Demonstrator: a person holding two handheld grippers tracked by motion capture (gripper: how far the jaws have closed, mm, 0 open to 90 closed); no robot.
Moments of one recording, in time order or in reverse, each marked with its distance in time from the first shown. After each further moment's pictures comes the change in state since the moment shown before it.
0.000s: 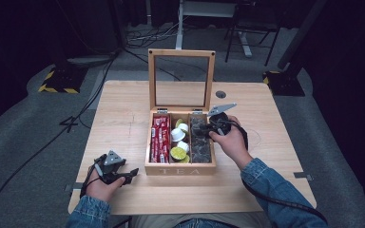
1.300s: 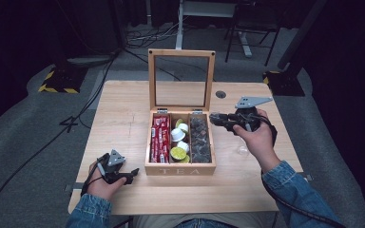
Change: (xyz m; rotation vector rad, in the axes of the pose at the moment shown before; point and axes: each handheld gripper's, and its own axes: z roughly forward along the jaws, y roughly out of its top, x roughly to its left) left arm 0.000 0.003 0.005 0.024 0.052 0.085; right arm 0.003 0.009 -0.096 -0.184 -0.050 -0.032
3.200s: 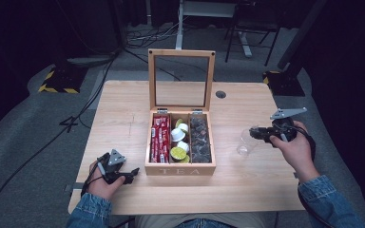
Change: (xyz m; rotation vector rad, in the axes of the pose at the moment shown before) left arm 0.001 0.001 0.001 0.000 0.005 0.005; right arm -0.053 -0.071 -0.071 0.251 -0.184 0.113
